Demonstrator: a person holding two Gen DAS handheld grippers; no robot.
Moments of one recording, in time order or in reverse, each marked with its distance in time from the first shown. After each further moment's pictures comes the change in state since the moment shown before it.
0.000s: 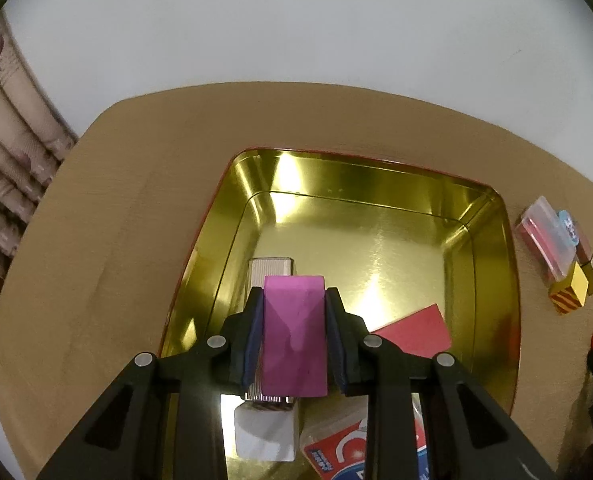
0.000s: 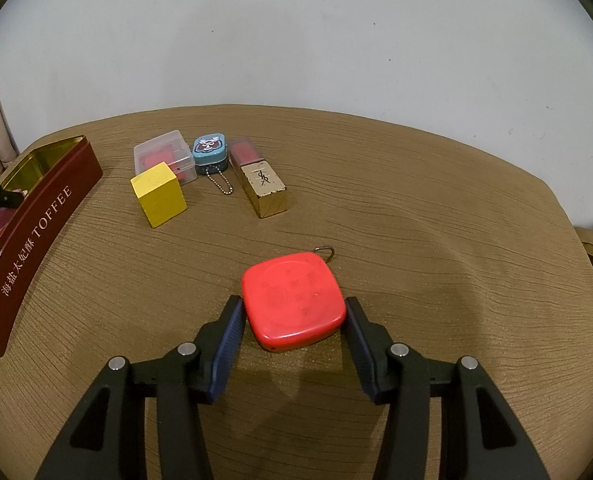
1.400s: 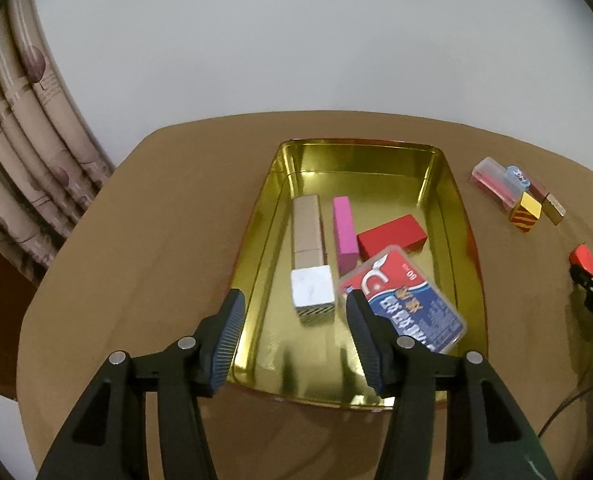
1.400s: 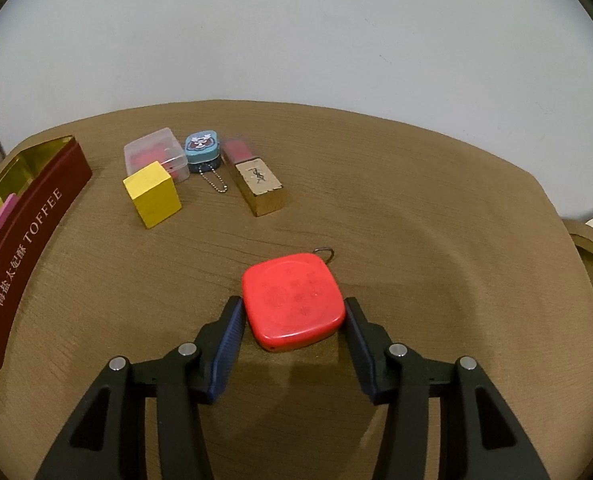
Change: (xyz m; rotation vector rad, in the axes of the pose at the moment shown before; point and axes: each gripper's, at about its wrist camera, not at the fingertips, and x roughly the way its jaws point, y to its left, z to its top) left arm -0.086 0.021 -0.092 0.050 -0.169 0.040; right arm 0.001 0.008 0.007 0.016 0.039 -0.059
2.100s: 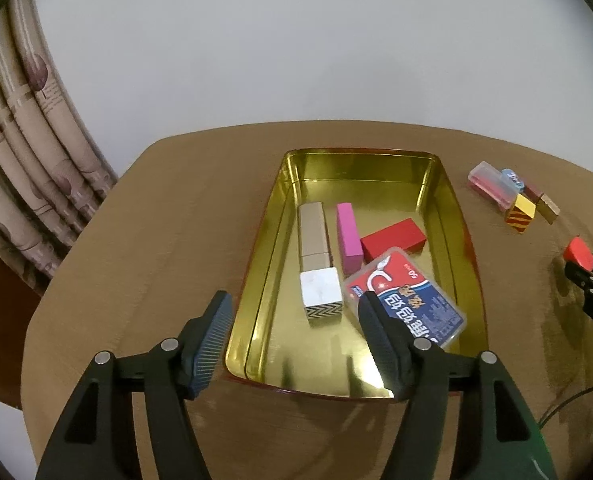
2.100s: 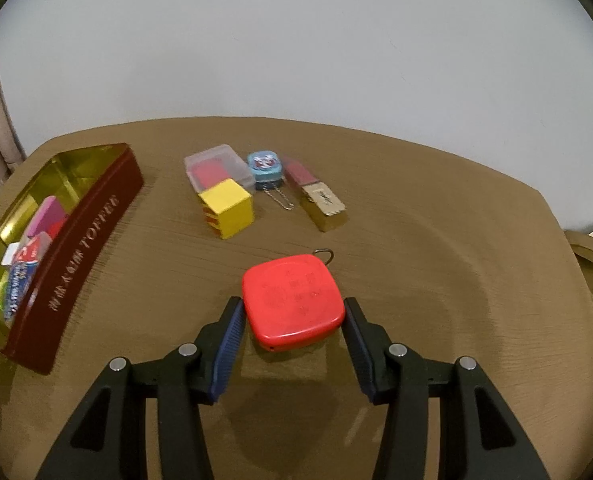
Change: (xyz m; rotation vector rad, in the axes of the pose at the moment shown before) left arm -0.009 0.009 -0.003 0.008 -0.029 -0.008; right arm -0.039 0.042 0.005 -0.018 -0.037 0.054
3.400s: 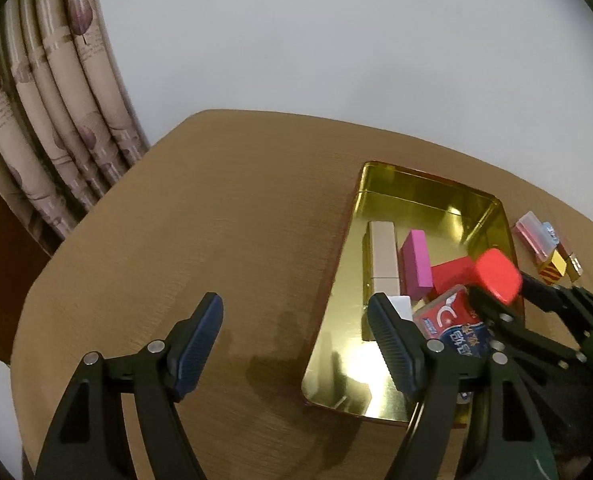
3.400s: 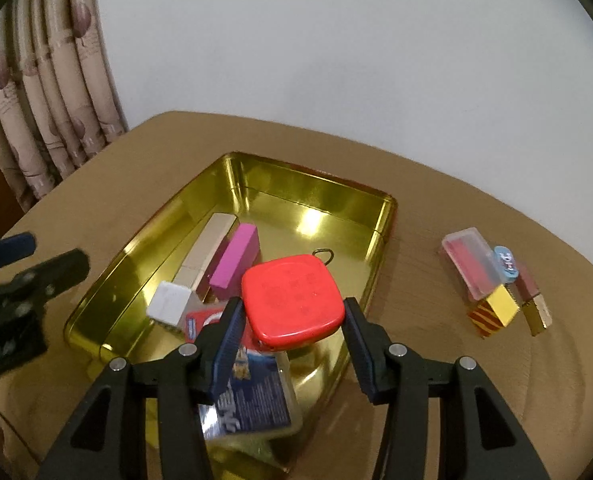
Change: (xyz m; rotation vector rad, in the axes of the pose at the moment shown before) left arm 0.013 0.063 0.011 -0.185 0.035 0.012; right arm 0.009 0.196 0.055 -0.231 0.024 0.242
